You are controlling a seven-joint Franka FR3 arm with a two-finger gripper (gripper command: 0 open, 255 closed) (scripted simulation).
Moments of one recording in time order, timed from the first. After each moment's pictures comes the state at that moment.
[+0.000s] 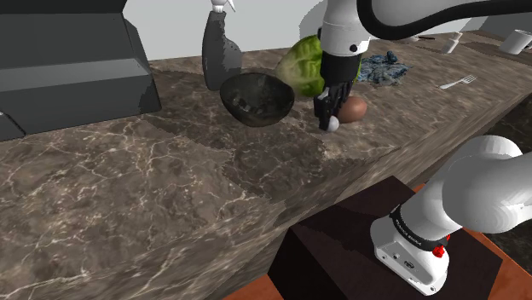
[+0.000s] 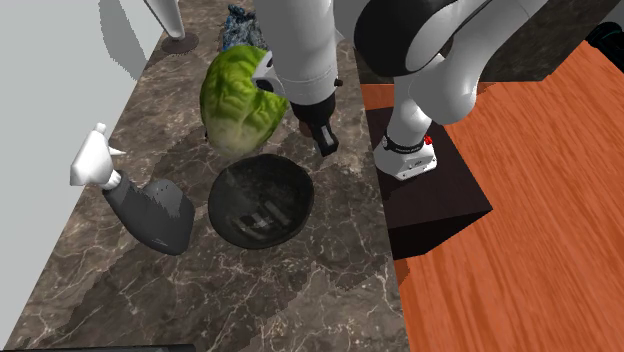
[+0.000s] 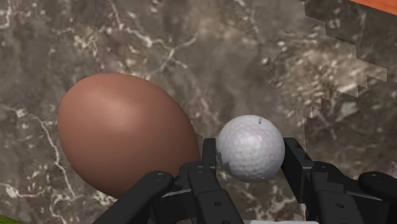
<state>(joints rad) 0.15 -0.59 0.22 -2.47 0.11 1.71 0.10</state>
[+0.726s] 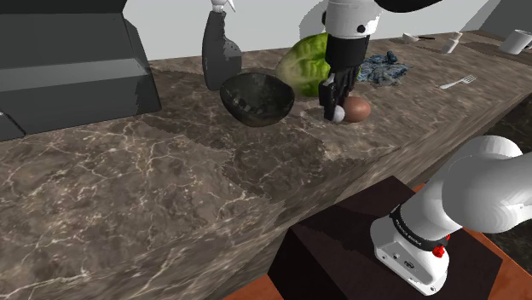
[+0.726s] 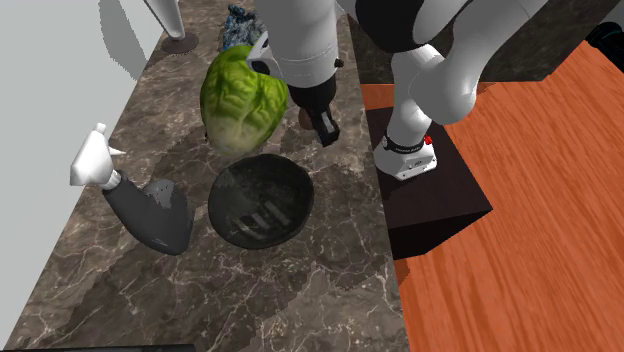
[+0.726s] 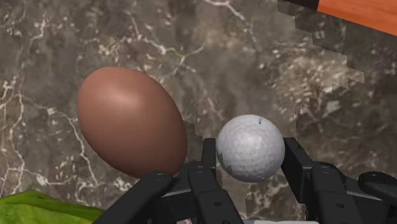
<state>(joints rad) 0.15 -0.59 0.21 -2.39 0.10 1.62 0.10</state>
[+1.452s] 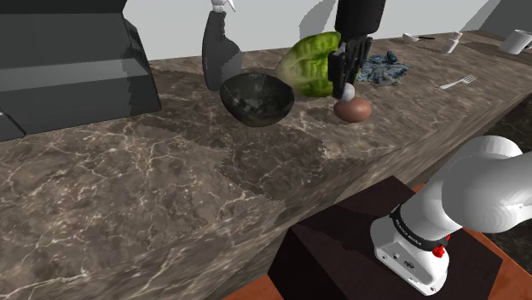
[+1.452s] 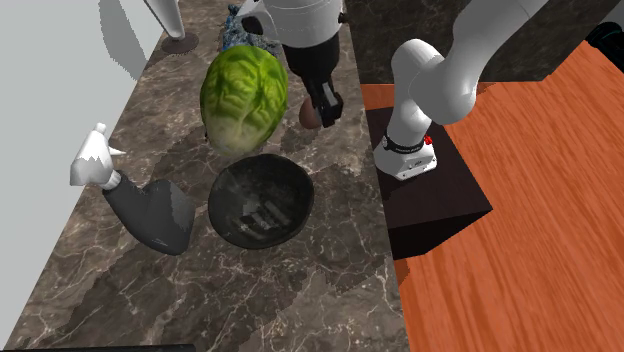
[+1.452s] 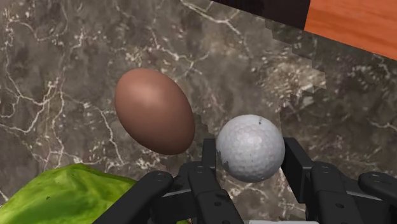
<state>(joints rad) 0.14 -0.58 0.20 -2.24 0.09 1.48 0.10</state>
